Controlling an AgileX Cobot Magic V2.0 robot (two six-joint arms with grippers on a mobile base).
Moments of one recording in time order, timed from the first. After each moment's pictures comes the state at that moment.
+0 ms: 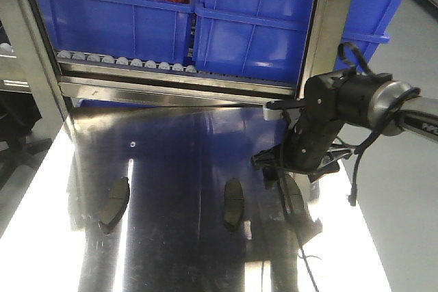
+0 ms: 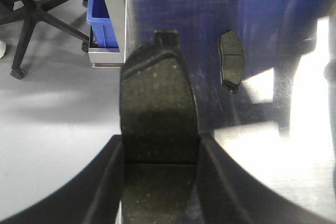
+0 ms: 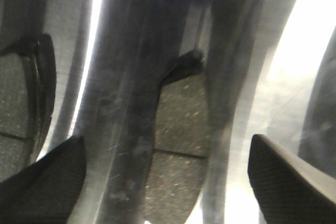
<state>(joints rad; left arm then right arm) -0.08 0.60 -0.83 0.05 1.10 -0.08 0.35 1.97 -1.43 0.01 0.92 0.17</state>
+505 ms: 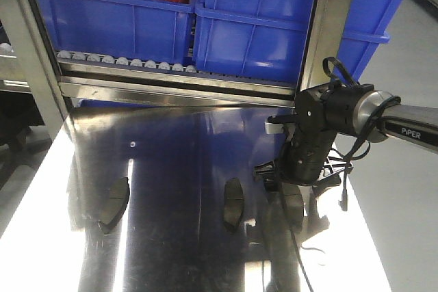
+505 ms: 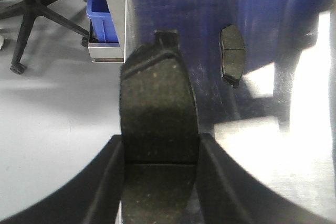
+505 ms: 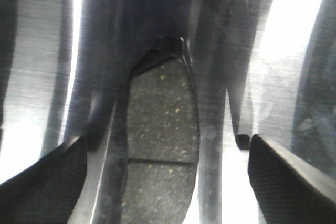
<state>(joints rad) -0.08 0.60 -0.83 0.05 1.11 -0.08 0.35 2.03 -1.43 -0.04 0.94 0.26</state>
